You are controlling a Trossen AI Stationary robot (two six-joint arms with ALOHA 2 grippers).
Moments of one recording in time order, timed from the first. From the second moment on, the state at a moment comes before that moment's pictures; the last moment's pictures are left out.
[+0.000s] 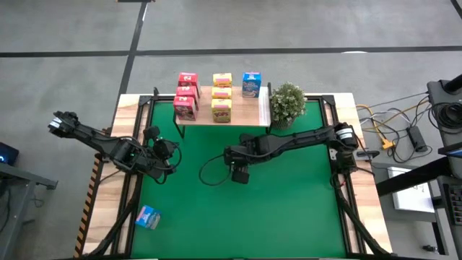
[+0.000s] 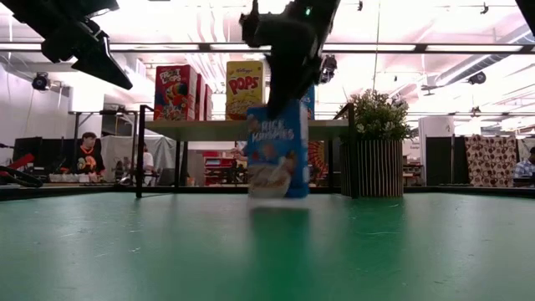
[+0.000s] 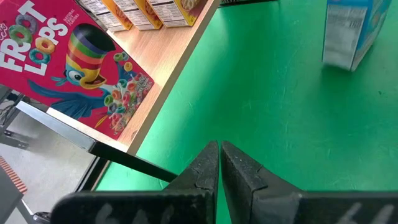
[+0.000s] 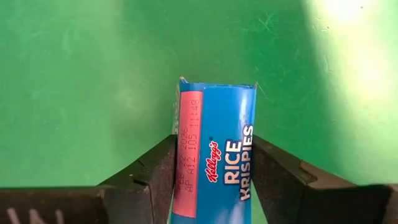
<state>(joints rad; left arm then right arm) -0.42 0.88 0.72 -0.90 -0.88 -0.45 0.09 1.95 1.70 -0.90 0.21 0.23</state>
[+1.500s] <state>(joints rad) -0.42 0.88 0.72 -0.87 -0.88 -0.43 -0.48 1.92 2.31 -1.41 -0.11 -0.54</state>
